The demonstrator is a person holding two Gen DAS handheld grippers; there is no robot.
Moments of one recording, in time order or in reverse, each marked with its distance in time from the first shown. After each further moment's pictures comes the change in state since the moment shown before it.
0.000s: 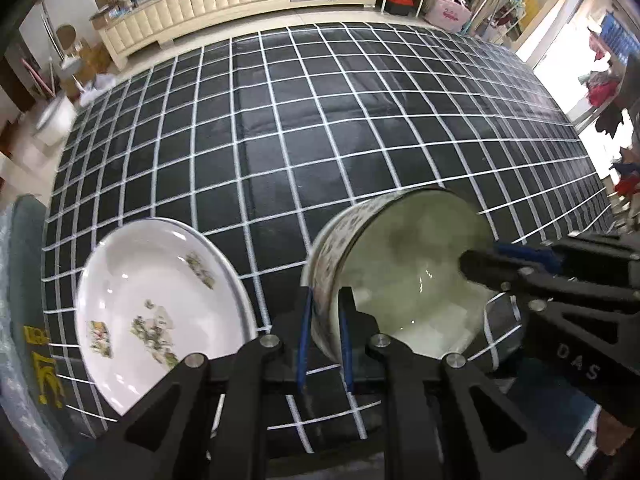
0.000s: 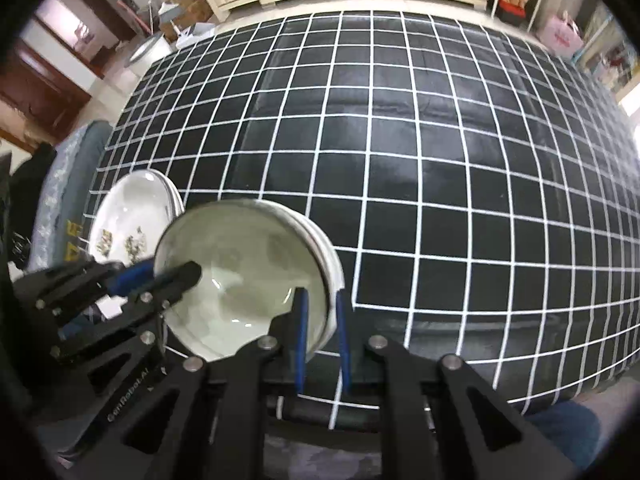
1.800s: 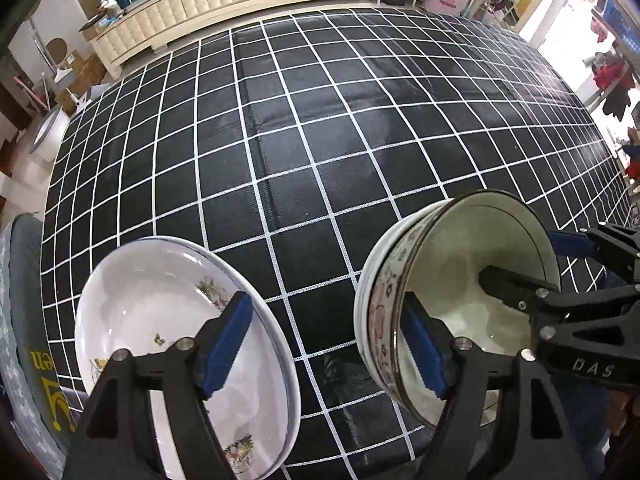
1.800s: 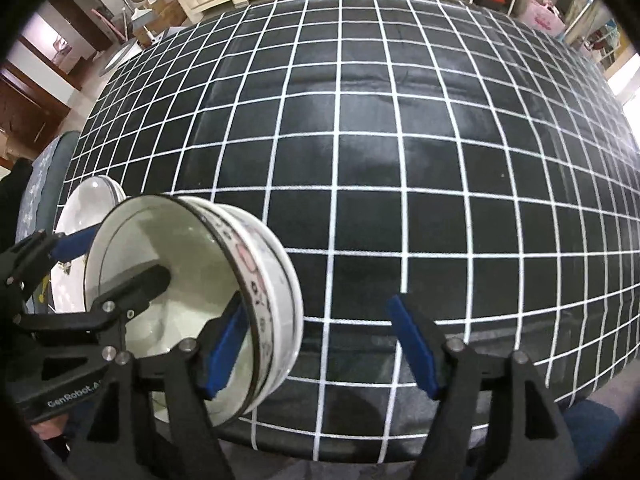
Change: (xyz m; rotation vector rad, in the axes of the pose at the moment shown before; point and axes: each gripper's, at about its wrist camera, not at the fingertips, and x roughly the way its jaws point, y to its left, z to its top) left arm 0.052 0.028 0.020 0.050 0.028 0.032; right arm 0.047 -0.019 0.002 0.101 0.009 -0.006
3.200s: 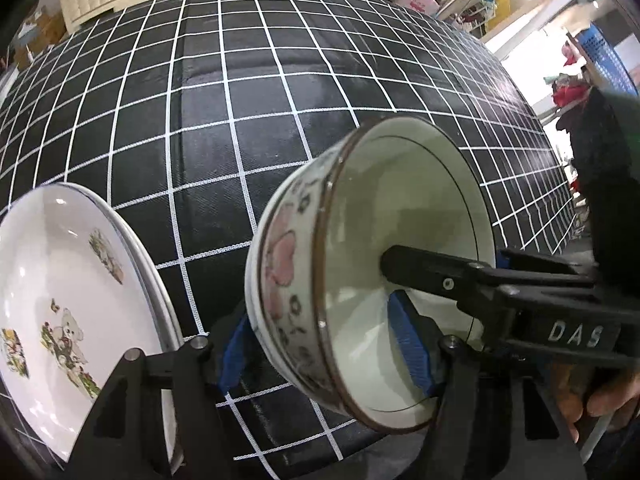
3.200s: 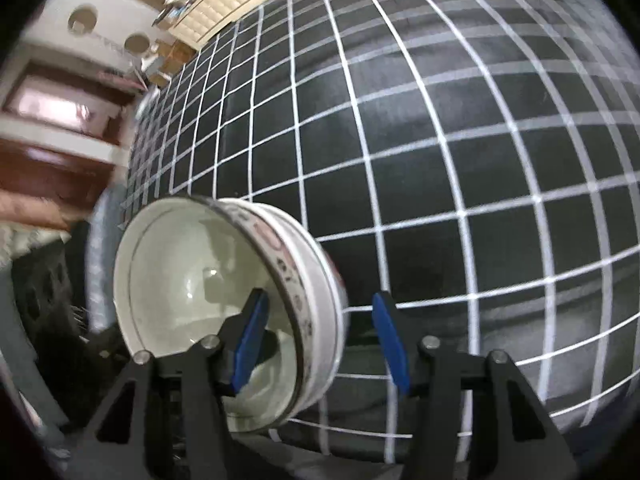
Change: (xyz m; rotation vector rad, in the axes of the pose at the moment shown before) left arm 0.022 -0.023 -0.029 -0.073 0.027 -0.291; right arm 0.007 -0.053 -0.025 0.265 0.027 0.364
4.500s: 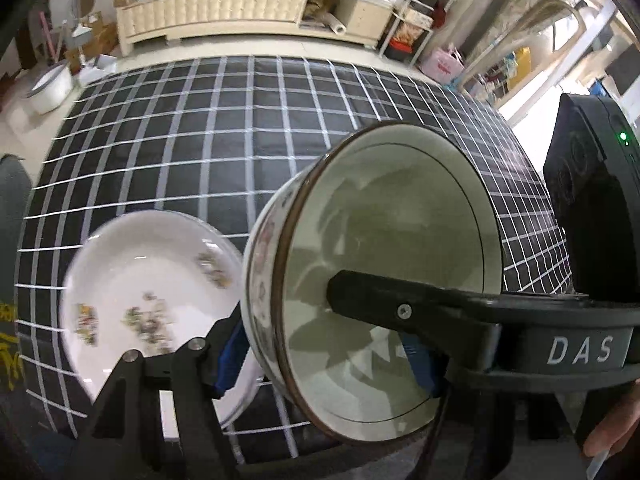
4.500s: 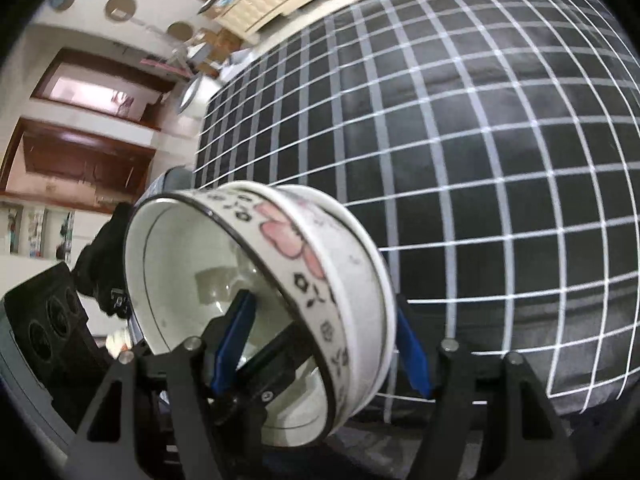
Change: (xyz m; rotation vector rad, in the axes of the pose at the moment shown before) left arm -0.096 -0.004 0.000 -0.106 -0.210 0.083; right arm -0.012 0.126 -0.005 -0.156 0.038 0.062
